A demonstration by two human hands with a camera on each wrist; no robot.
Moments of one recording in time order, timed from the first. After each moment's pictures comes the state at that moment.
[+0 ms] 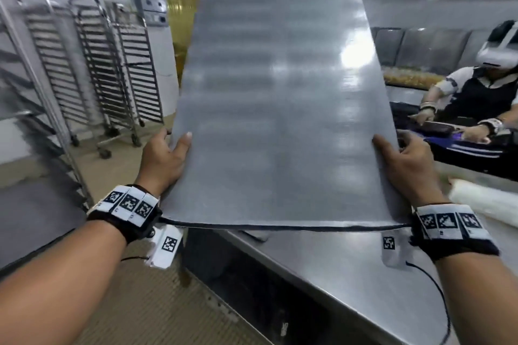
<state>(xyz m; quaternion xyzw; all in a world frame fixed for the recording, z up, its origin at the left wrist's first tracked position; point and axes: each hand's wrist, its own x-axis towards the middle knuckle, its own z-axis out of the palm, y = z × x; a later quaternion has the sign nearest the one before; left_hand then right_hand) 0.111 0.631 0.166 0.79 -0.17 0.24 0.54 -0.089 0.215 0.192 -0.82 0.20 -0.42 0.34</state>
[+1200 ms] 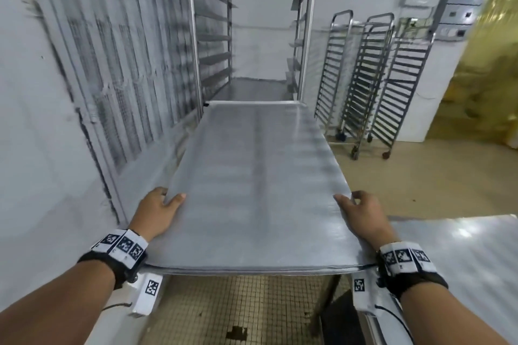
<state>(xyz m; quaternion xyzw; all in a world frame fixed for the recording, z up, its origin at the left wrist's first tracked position) 0.084 0.952 0.055 0.81 0.38 0.29 0.35 0.355 0.575 0.091 -0.87 -0.20 0.00 0.44</state>
